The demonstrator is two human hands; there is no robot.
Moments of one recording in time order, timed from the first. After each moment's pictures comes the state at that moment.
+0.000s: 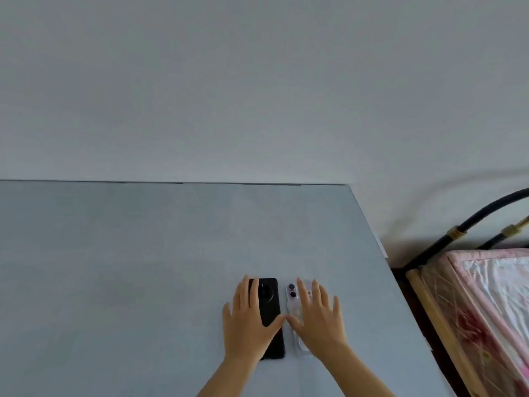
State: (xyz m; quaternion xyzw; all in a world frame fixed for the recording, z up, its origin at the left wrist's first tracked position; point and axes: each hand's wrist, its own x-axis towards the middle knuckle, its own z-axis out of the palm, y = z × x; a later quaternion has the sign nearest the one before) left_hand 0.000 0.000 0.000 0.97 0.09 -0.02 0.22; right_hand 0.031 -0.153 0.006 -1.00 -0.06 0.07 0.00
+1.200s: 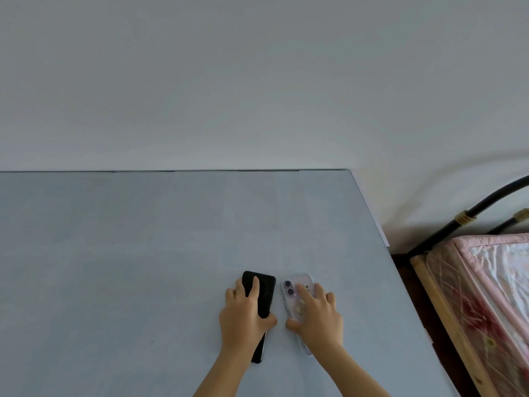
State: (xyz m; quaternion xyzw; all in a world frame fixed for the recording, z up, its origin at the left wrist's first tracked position) left_hand 0.013 -0.014 0.002 0.98 0.12 -0.09 0.15; right_hand 0.032 -0.163 0.012 -0.98 0.01 0.16 0.12
